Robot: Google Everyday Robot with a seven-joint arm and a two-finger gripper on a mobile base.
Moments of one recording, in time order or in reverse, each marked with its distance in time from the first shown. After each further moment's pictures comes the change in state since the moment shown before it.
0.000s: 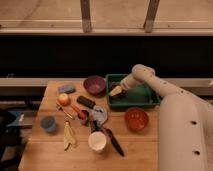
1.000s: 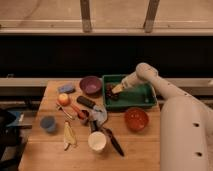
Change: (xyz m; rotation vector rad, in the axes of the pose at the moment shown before) arm -0.010 0.010 -0.020 -0.118 -0.031 0.009
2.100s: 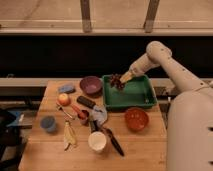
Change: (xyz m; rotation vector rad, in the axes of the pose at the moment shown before) arm -0.024 0.037 -0.123 -0.032 0.070 -0.177
